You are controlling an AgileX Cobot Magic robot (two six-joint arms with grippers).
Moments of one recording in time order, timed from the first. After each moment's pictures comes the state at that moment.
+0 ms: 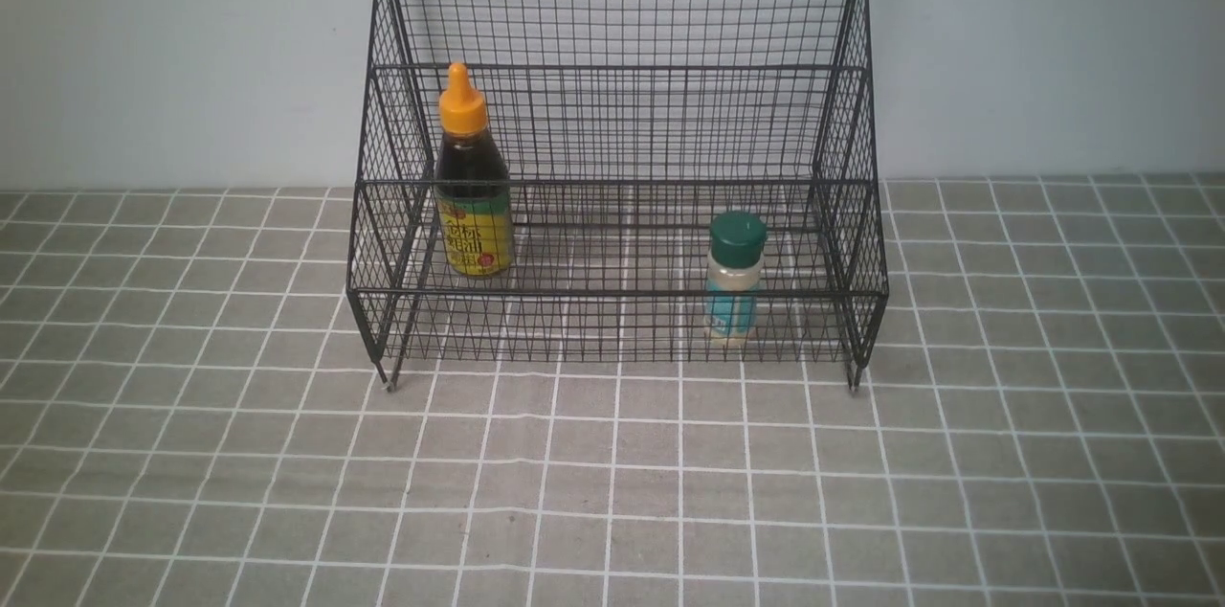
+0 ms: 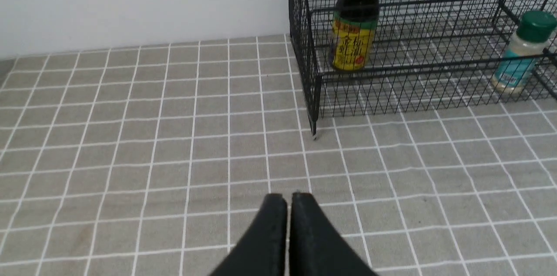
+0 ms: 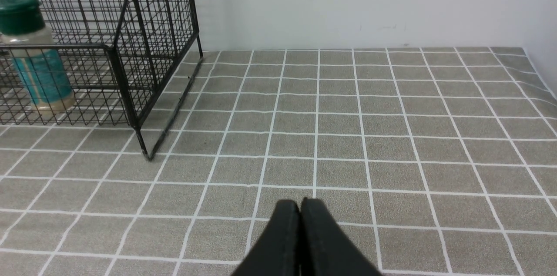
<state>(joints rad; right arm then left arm) 0.06 -0.01 0.02 -0.14 0.39 0.19 -0.27 0.21 -0.68 0.16 0.98 -0.17</state>
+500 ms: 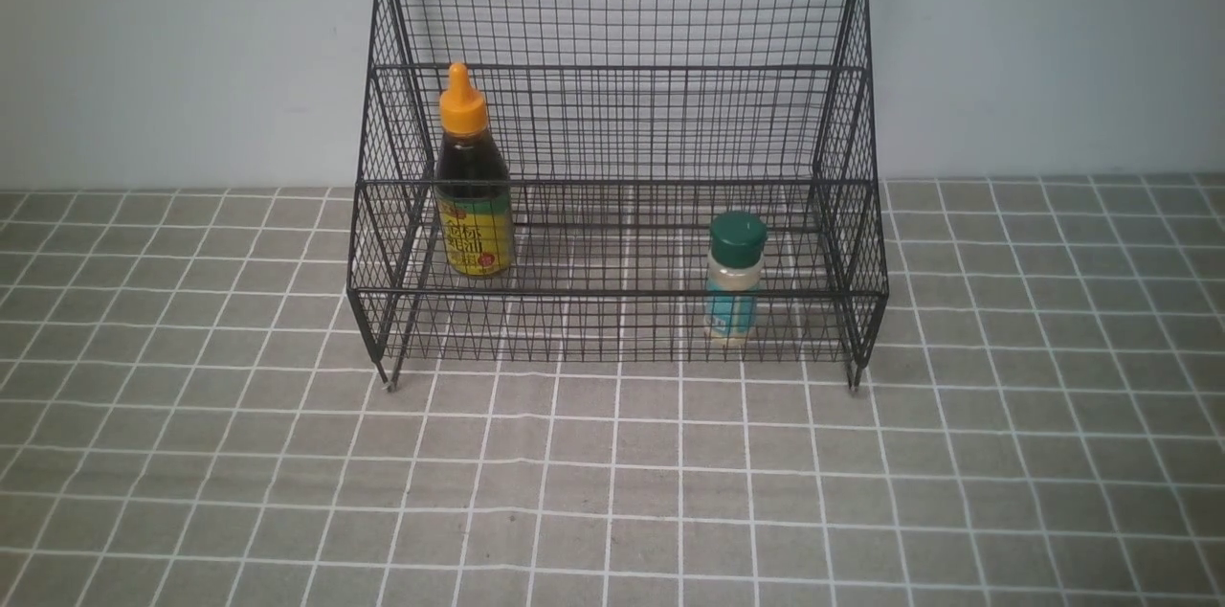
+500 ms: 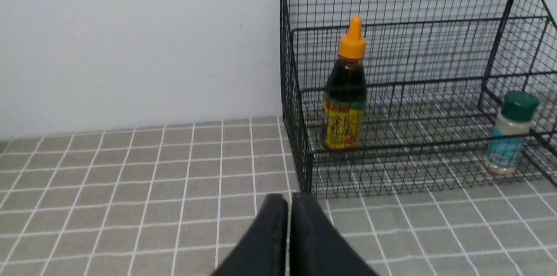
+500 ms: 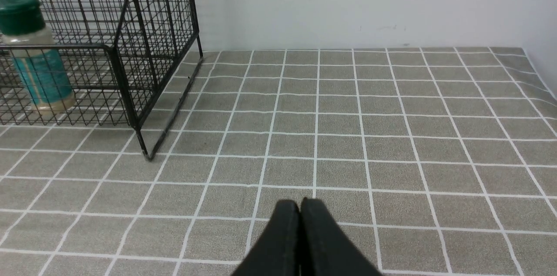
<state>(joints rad) 0.06 -0.01 0.02 -0.14 0.39 0.19 -0.15 0.12 -0.45 0.05 0.58 -0.06</state>
